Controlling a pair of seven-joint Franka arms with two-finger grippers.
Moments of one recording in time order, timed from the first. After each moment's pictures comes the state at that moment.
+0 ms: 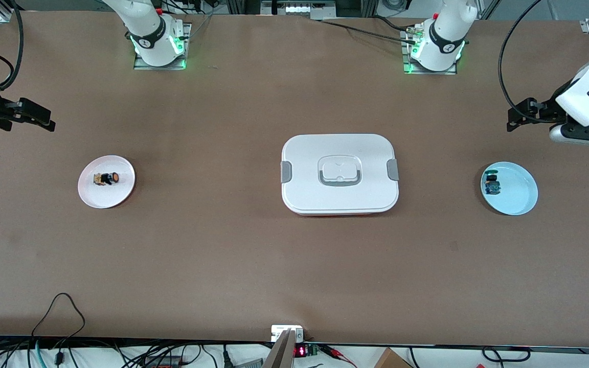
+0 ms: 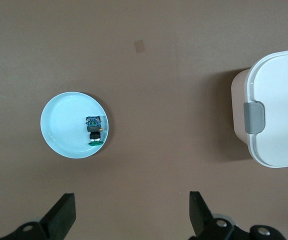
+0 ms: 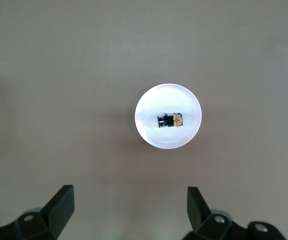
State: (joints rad) left arm -0.04 -0.06 0.03 -1.79 0.00 1.67 0.10; right arm 0.00 0.03 -0.05 -1.63 -0.01 1.58 -0.04
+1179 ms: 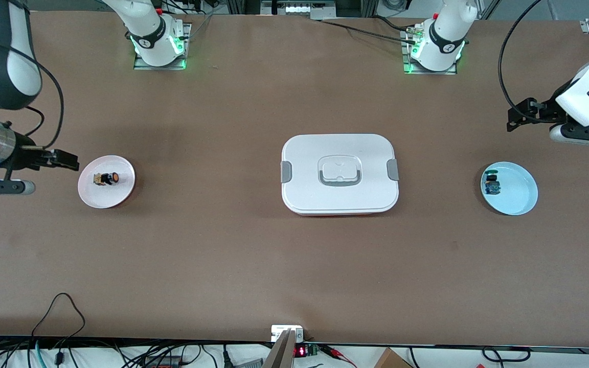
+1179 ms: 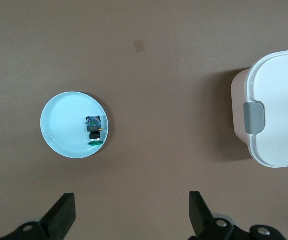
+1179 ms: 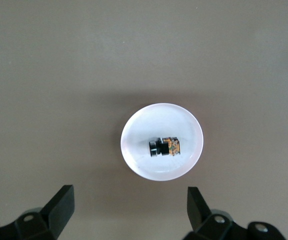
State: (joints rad) left arm -0.04 -0.06 0.03 -1.79 0.00 1.67 0.10; right arm 0.00 0.22 -0.05 -1.70 -0.04 1.82 -0.04
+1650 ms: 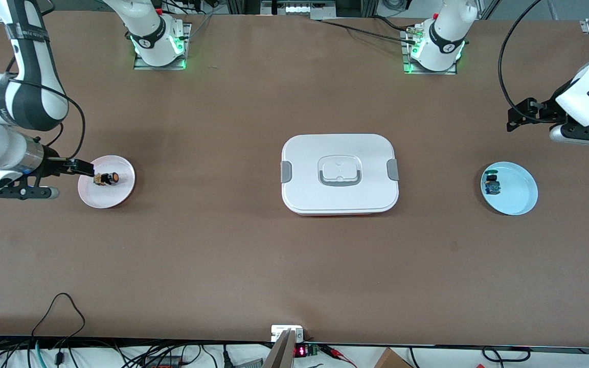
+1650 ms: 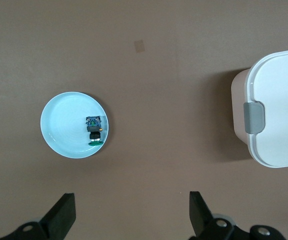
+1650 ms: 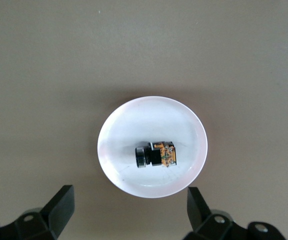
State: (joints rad) left arm -0.04 -0.06 0.03 -1.79 0.00 1.67 0.10; right arm -0.05 0.25 -0.06 -1.94 -0.04 2.07 -0.11
